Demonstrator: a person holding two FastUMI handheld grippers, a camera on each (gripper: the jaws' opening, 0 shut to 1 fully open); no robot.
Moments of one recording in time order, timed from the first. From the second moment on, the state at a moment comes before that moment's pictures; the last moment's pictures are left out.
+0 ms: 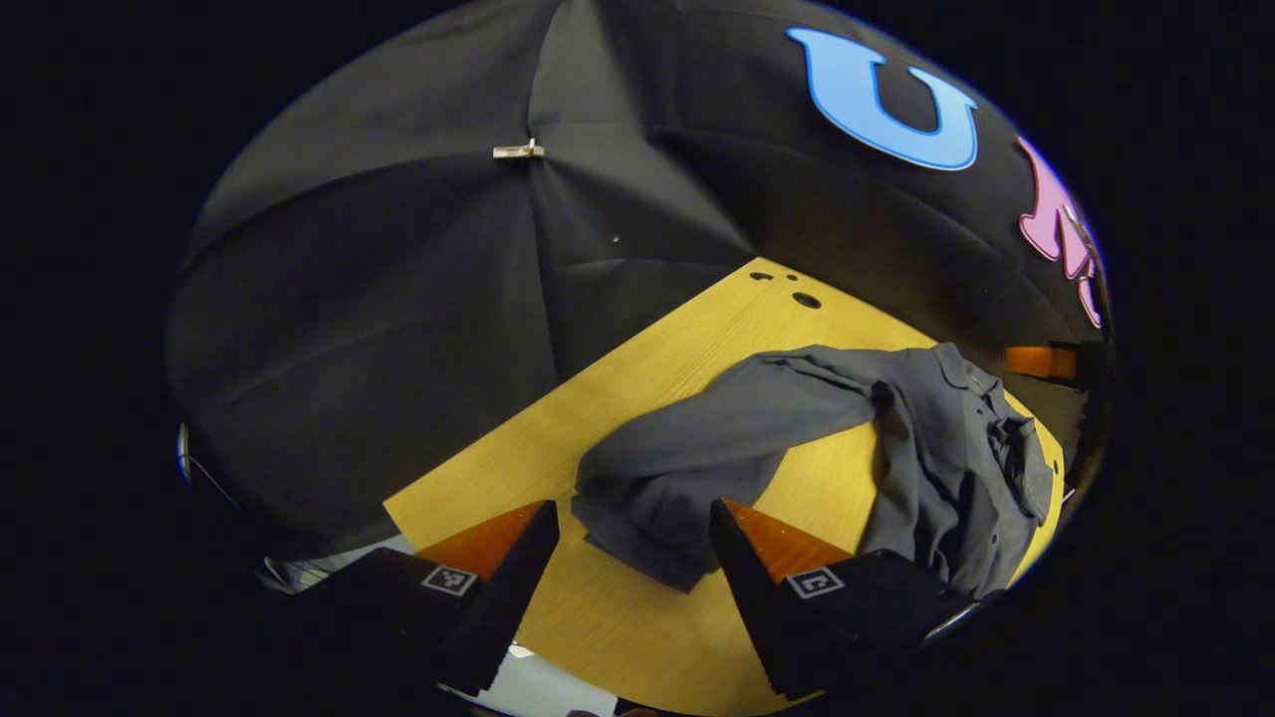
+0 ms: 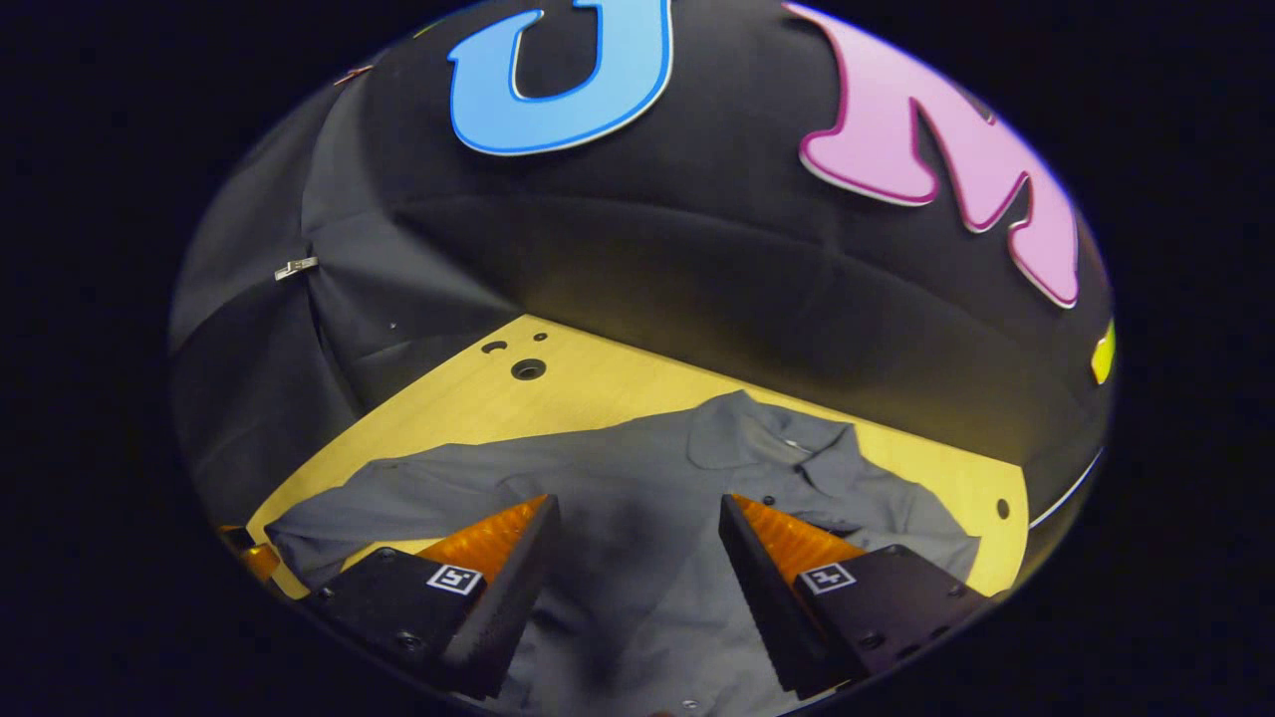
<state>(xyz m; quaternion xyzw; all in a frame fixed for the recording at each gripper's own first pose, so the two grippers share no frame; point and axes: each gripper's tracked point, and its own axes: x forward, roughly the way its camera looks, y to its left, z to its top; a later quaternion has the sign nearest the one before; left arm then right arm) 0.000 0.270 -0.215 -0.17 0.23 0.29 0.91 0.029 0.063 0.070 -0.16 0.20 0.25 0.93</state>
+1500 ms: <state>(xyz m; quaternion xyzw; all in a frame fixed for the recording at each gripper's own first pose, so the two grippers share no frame) 0.103 0.258 -0.182 -0.13 0.24 0.21 0.94 -0.037 -0.248 0.087 -0.06 0.23 0.04 0.97</state>
